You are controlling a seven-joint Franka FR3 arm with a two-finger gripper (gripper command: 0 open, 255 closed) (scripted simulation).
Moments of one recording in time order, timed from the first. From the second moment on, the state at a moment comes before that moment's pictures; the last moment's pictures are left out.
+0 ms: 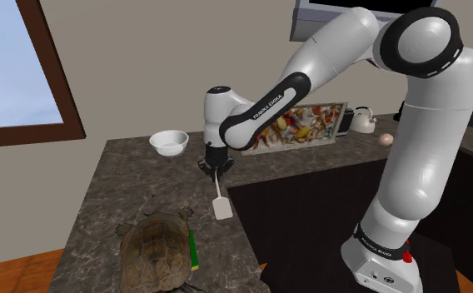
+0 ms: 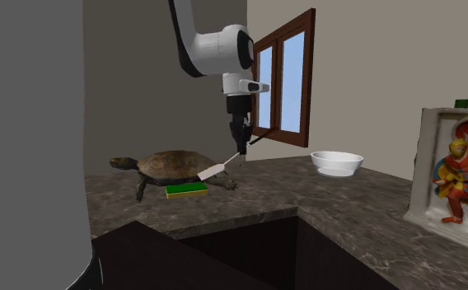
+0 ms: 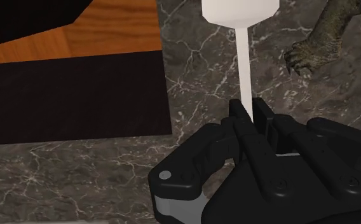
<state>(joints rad) -0.19 0.18 0.44 -2.23 -0.19 2.43 1.01</state>
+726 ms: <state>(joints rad) -0.23 0.48 0.35 -1.80 -0.27 2.29 0.88</state>
